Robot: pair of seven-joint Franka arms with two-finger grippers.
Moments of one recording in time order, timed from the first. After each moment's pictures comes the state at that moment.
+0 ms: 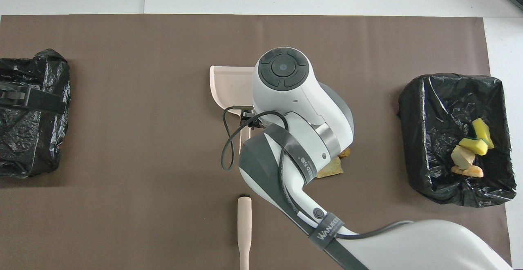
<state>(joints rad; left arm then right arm) -0.13 0.03 0.01 -1.42 -0.02 1.49 0.08 0.28 0.42 0.35 -1.42 -0.09 1.73 0.73</state>
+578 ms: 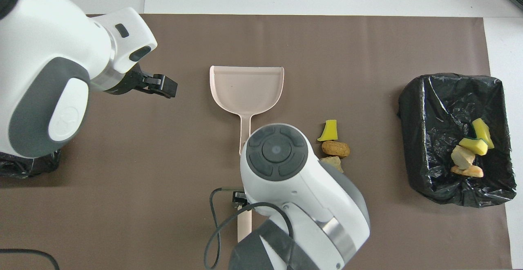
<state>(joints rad) -0.37 0.21 -0.02 -1.43 -0.02 1.70 -0.11 0.37 0.04 0.36 -1.85 0.20 1.66 0.78</state>
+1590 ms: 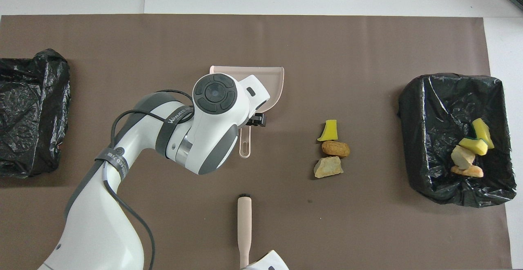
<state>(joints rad) -0.61 0.41 -0.02 -1.69 -0.02 2.17 -0.41 0.71 -0.12 0.36 -2.40 0.37 2.21 0.99</state>
